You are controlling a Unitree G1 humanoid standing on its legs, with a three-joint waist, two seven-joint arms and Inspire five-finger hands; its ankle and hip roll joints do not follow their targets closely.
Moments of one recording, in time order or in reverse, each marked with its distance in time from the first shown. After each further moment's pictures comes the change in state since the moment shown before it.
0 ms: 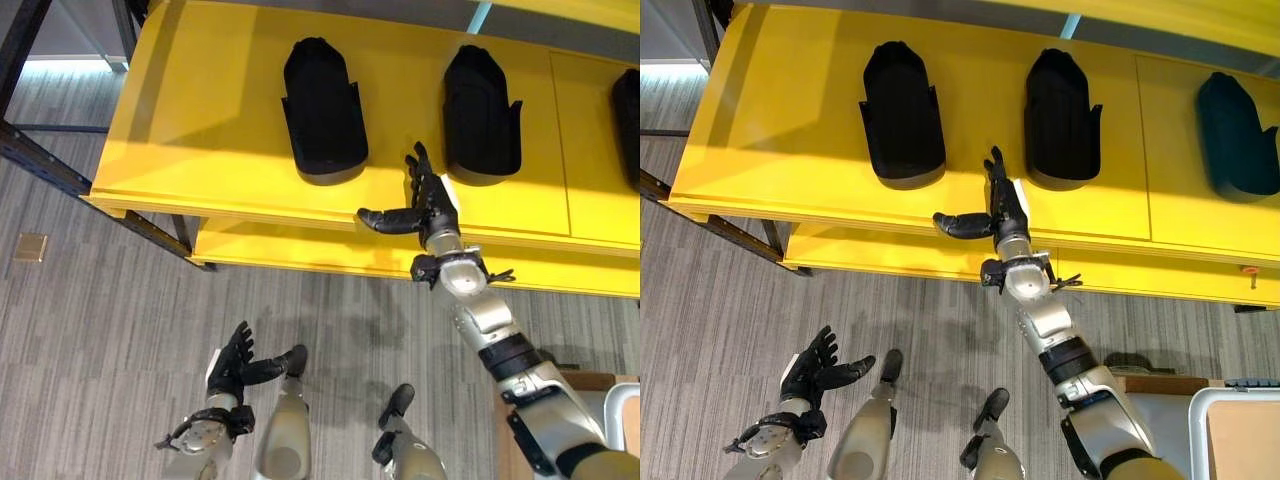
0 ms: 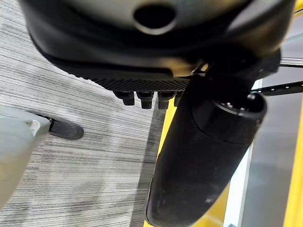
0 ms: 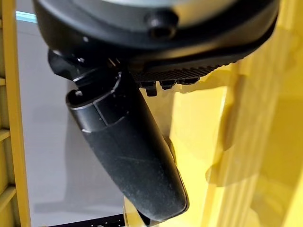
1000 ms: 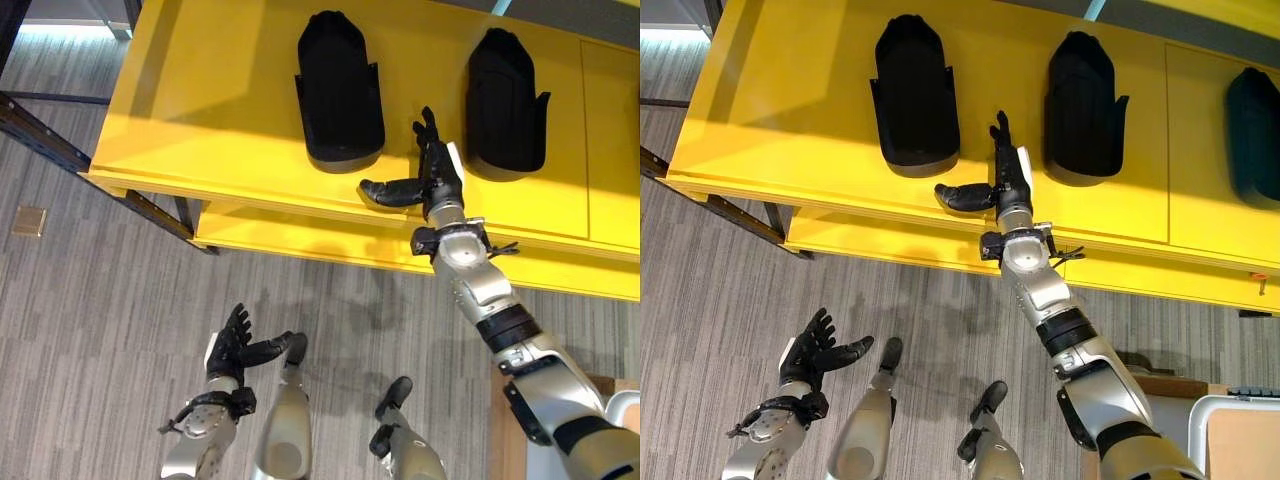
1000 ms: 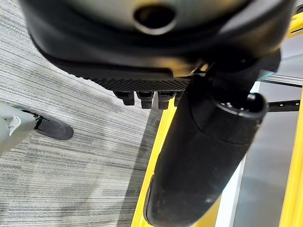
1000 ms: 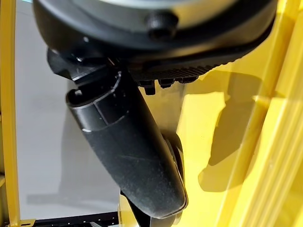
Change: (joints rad) left arm -0.057 0.001 0.000 0.001 -0.039 -0.019 0.044; right arm -0.113 0.013 0.031 0.076 0.011 -0.020 -0.018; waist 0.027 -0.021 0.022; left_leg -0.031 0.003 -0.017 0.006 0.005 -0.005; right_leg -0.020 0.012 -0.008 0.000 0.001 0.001
